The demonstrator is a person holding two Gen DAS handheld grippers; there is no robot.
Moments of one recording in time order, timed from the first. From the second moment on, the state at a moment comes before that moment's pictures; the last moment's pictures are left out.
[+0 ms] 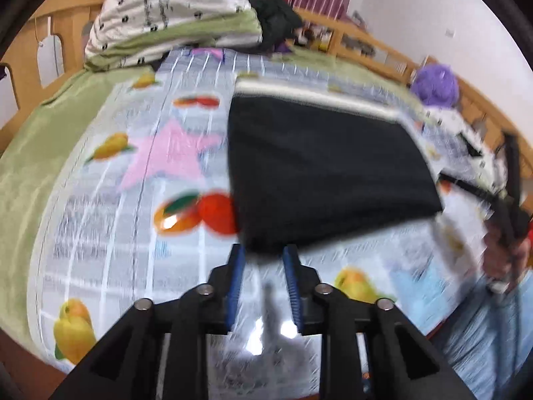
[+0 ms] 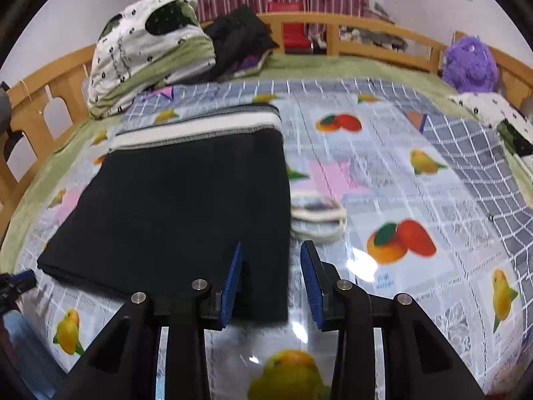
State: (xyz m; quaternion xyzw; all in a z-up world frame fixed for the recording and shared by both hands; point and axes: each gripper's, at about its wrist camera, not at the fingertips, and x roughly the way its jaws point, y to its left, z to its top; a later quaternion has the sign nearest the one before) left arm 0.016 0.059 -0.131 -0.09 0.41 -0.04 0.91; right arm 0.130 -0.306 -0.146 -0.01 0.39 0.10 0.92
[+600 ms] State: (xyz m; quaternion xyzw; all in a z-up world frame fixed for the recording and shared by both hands) left arm 0.037 0.021 -0.125 -0.08 0.43 -0.04 0.90; right arm 0.099 -0.312 -0.129 0.00 0.41 0.08 0.91
